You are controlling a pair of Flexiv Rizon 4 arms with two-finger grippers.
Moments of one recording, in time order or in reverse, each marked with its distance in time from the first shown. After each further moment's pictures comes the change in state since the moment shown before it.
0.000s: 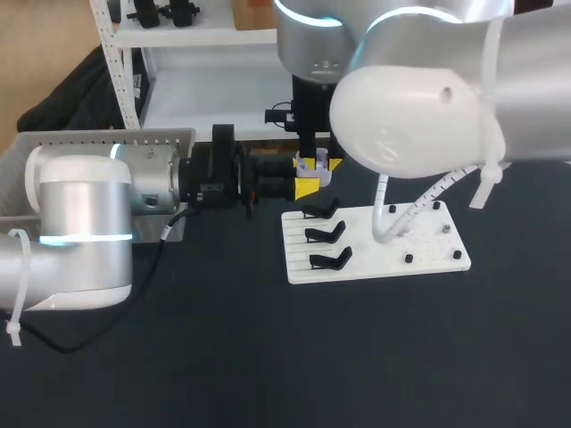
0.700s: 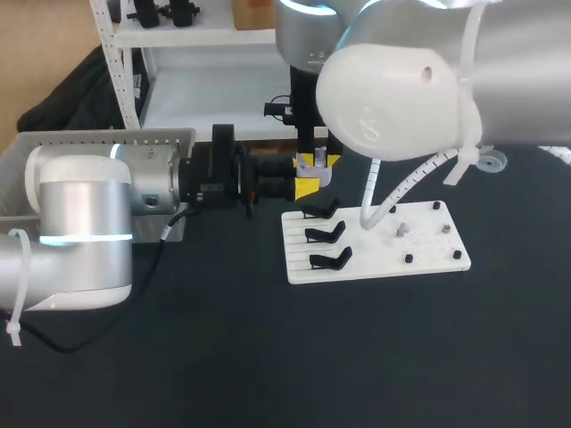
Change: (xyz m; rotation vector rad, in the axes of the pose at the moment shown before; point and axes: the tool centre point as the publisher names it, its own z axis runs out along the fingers) left arm 0.000 0.000 0.000 0.000 0.000 0.000; right arm -0.007 0.002 0.003 0.002 0.037 0.044
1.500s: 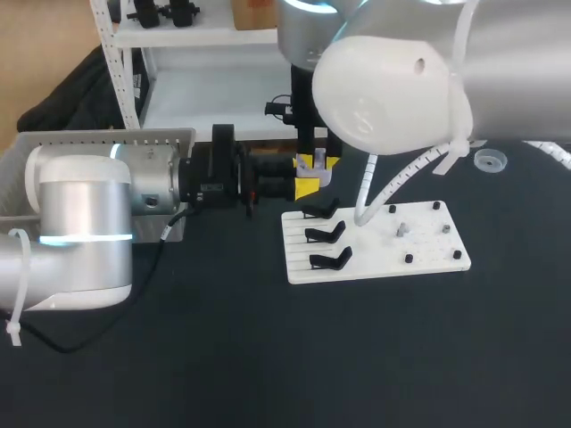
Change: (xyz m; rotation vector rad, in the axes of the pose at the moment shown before) left arm 0.000 0.000 0.000 0.000 0.000 0.000; right arm -0.002 0.002 0.006 -0.009 0.025 0.048
